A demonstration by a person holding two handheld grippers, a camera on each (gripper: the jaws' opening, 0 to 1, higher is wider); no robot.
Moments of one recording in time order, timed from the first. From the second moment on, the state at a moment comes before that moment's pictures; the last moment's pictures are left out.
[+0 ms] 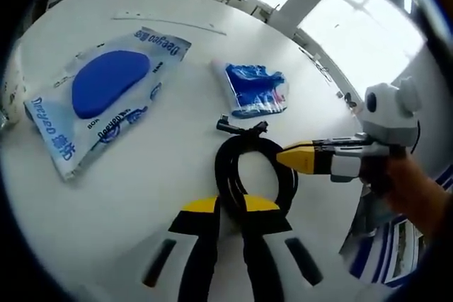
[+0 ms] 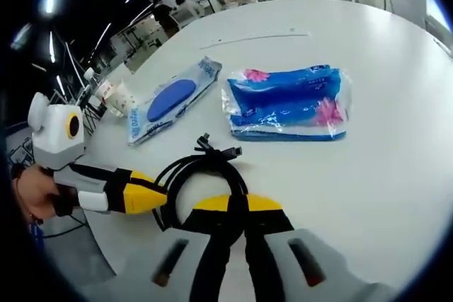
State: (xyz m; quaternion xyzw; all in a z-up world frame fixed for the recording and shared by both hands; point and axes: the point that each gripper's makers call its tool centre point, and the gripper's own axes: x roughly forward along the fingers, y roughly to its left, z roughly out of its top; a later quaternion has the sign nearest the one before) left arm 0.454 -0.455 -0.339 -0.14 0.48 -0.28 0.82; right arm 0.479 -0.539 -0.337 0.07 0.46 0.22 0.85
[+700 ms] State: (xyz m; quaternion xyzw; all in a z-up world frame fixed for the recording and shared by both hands) left arm 0.459 -0.449 -0.325 -0.13 0.46 -0.28 0.83; right arm 0.487 -0.536 -0.318 0.07 0.44 0.23 0.87
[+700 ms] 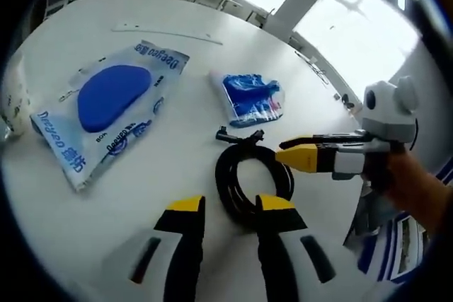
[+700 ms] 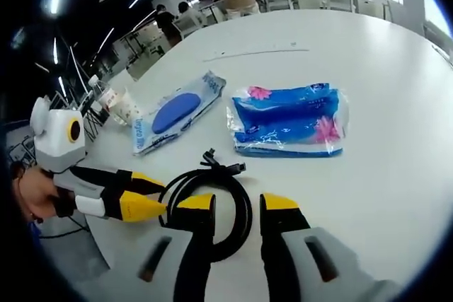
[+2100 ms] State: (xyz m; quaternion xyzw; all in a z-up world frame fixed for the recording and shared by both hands) left arm 0.472 -0.377 -0.275 -0.11 0.41 -0.23 0.87; right arm 0.513 -0.516 -0.245 0.04 0.38 0.30 0.88
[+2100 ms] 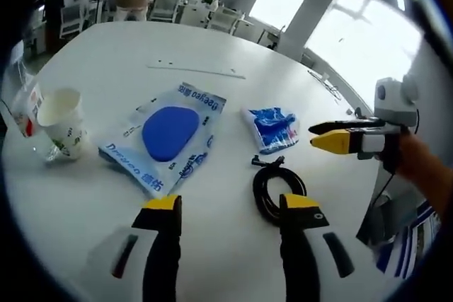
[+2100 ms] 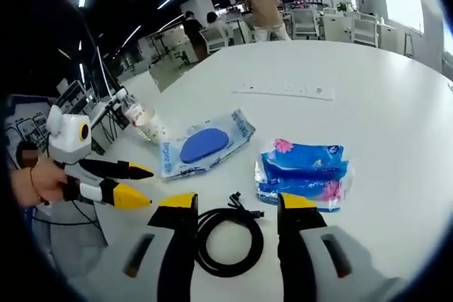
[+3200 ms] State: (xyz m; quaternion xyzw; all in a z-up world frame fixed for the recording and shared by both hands) left arm 0.462 -0.314 -0.257 -0.12 0.39 -0.16 0.90; right arm 0.559 -0.496 -0.218 -0.02 0.36 0.34 0.87
